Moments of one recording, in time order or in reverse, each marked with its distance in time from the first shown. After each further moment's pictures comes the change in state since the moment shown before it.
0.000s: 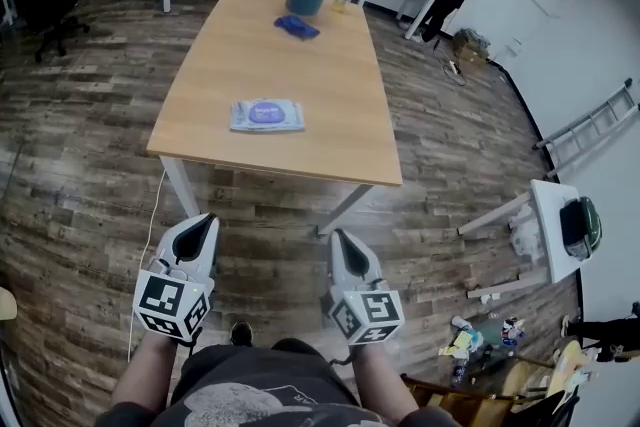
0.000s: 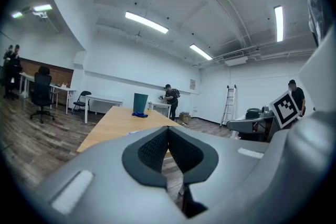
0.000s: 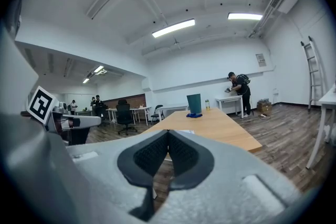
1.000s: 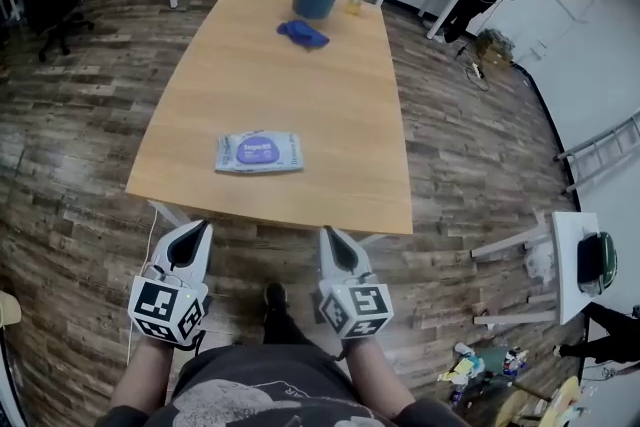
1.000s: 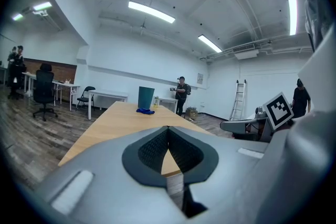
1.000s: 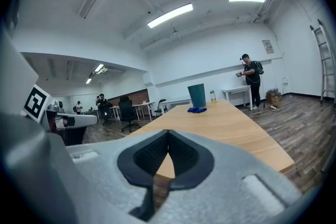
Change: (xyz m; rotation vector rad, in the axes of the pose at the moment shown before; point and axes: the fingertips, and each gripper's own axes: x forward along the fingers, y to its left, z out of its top) left arm 0.131 0.056 -0.005 -0.020 0.065 0.070; right arm 0.159 -0.064 -0.006 0.036 0.084 0.078
